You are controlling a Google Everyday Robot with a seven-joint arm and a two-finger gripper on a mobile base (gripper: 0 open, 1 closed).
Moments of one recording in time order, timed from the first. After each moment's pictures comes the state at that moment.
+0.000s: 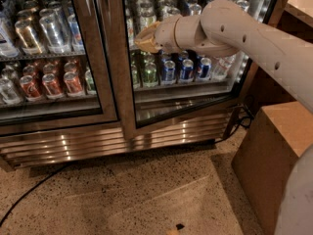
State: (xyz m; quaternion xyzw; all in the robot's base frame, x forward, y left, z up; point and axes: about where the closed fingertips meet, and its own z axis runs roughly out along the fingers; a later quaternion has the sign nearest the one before) arm 0.735 0.033 0.917 -0.53 0.62 0.13 0.56
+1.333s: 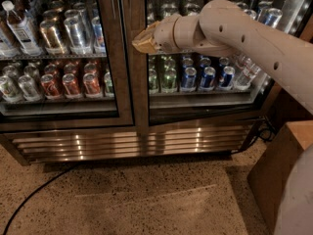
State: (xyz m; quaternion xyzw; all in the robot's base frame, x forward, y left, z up) arm 0.738 0.032 0.917 -0.53 0.62 0.13 0.57
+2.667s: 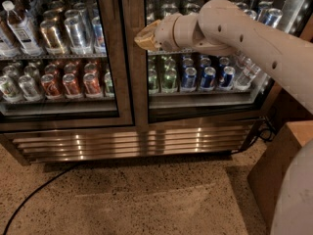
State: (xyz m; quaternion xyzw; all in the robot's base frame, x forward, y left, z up) arm 0.747 0.027 0.917 -0.52 0.63 0.12 0.57
